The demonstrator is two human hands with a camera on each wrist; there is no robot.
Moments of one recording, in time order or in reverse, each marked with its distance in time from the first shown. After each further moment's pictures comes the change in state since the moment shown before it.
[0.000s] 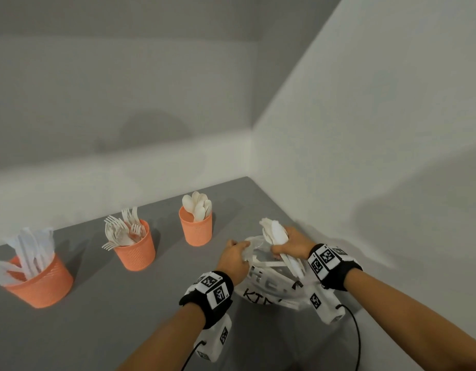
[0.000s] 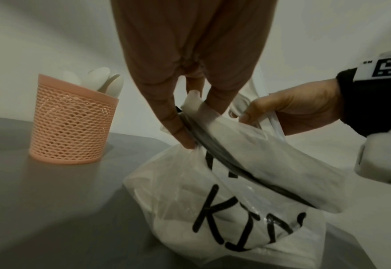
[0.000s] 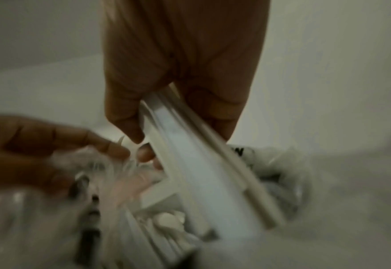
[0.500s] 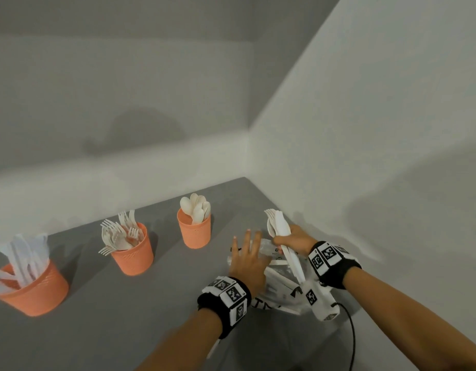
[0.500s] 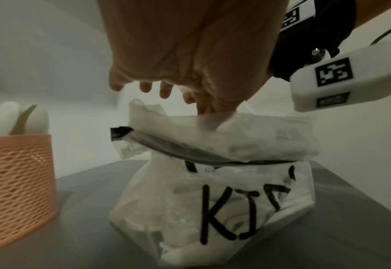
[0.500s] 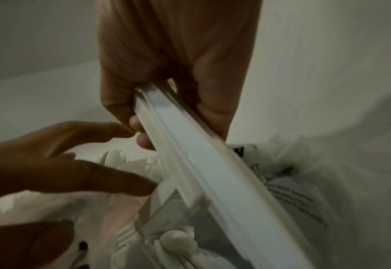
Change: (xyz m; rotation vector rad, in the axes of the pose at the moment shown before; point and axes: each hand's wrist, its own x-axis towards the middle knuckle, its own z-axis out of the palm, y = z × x) left_hand -0.008 0.022 0.016 0.769 -0.065 0.298; right_hand 0.003 -0.007 -0.004 0.209 0.061 0.119
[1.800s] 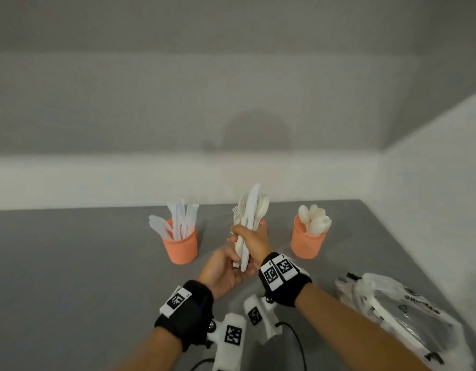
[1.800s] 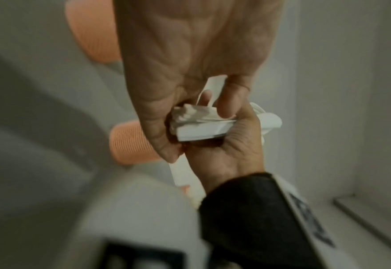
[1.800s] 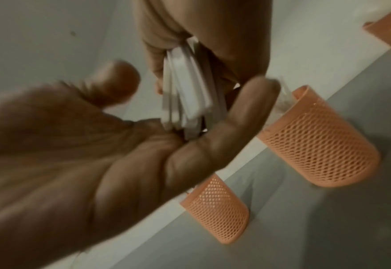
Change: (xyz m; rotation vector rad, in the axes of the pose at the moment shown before) left_hand -0.176 -0.193 -0.031 -2.275 0.369 -0.611; right_hand -0.031 -0.150 0.302 0.518 -0.247 -0.163
